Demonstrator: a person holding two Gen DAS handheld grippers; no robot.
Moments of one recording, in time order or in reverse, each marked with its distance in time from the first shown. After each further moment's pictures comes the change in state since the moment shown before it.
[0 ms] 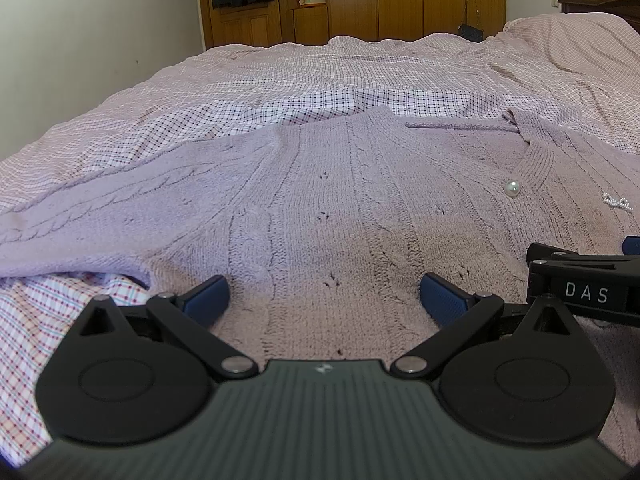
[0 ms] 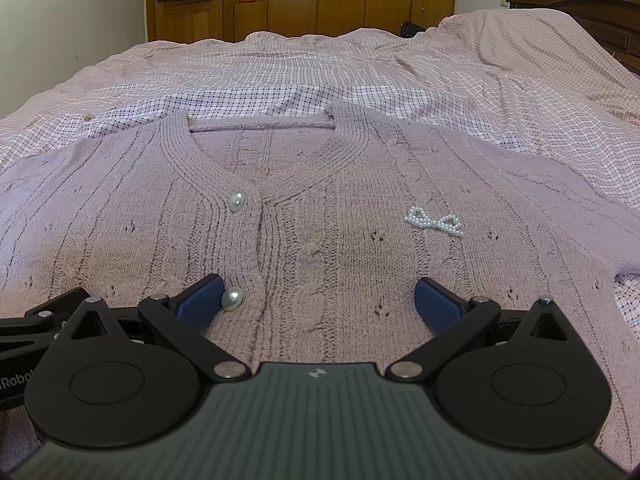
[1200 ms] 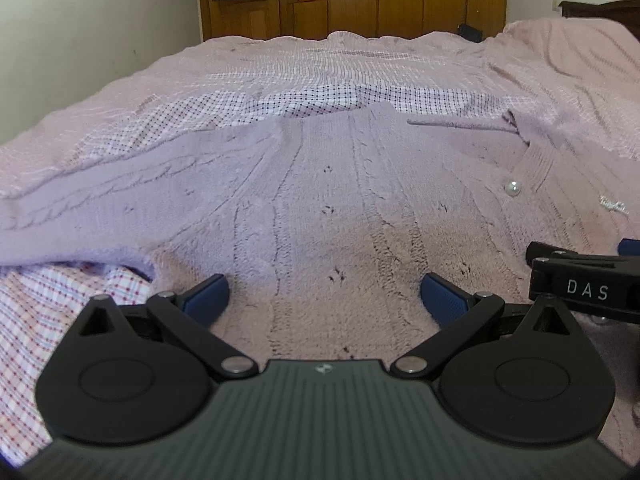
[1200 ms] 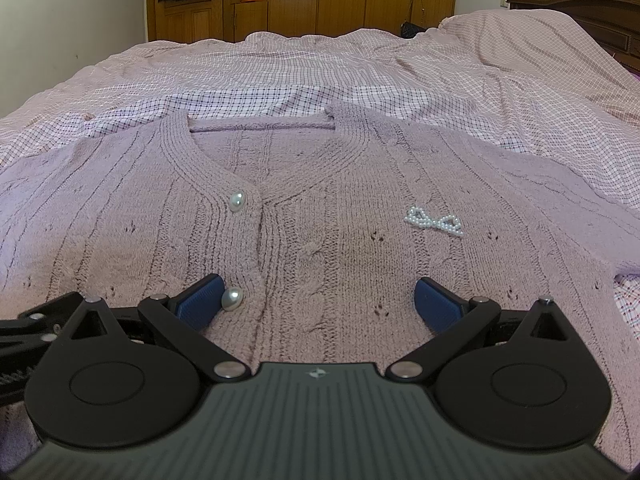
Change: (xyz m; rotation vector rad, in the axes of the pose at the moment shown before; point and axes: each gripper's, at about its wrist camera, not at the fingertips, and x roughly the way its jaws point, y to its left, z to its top) left arm -0.001 0.011 -0.001 -0.021 0.018 -0.034; right arm 0.000 0.000 0.000 -0.001 0.000 -0.001
